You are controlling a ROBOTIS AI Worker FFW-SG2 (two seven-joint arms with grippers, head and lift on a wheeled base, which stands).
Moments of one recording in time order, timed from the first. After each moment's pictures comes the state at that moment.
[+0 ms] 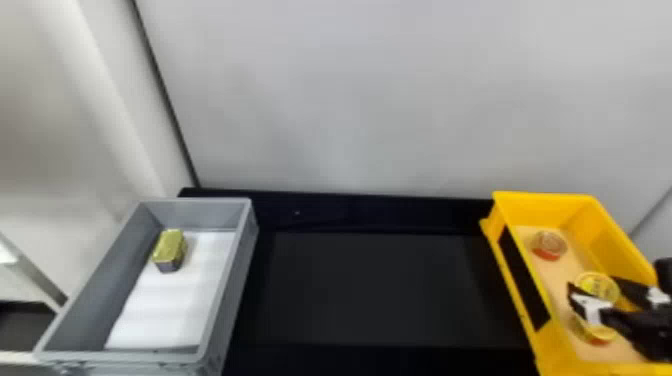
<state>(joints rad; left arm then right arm) 0.01 0.00 0.59 -2.39 -0.26 0.59 0.16 0.19 -0.21 -0.39 -1.79 0.25 0.65 0.41</state>
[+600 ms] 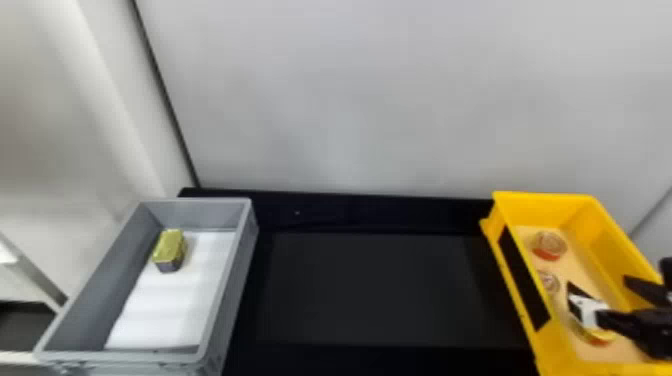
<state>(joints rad) 0.01 0.00 0.59 -2.39 -0.26 0.59 0.16 0.19 -0.21 -0.40 -1.79 0.22 0.64 0.39</state>
